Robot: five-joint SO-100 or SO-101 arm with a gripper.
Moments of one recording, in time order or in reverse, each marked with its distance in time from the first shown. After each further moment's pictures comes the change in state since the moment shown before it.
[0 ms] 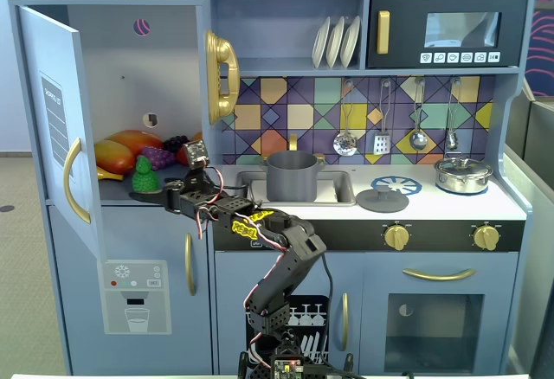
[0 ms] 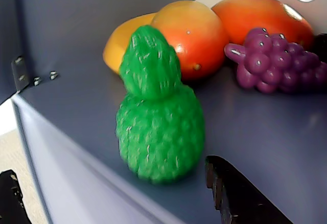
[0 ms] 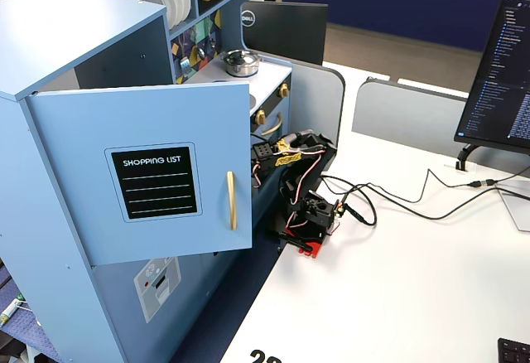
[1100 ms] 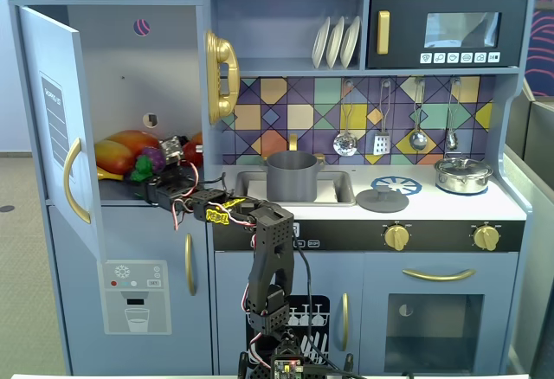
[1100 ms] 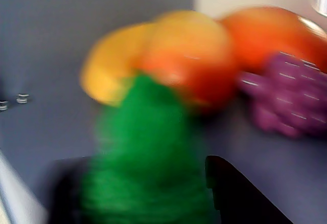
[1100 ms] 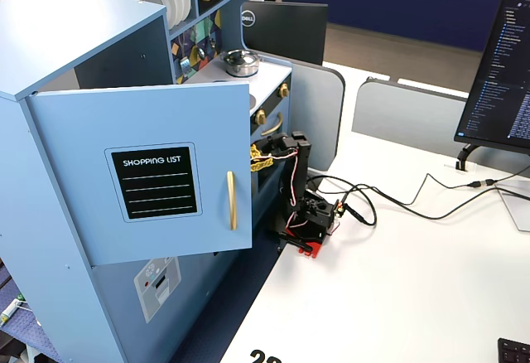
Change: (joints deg) arm -1.1 -26.4 -22.2 -5.6 -2.9
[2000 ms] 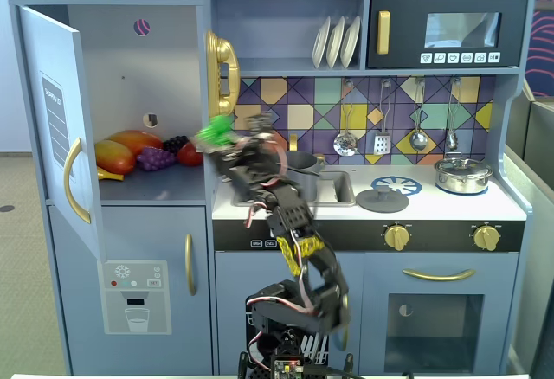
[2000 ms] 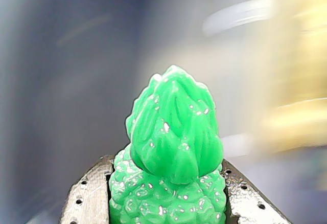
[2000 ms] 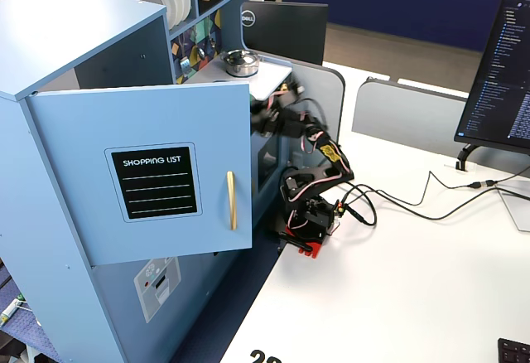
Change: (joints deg) arm 13.3 67.8 9.0 42.4 3.1
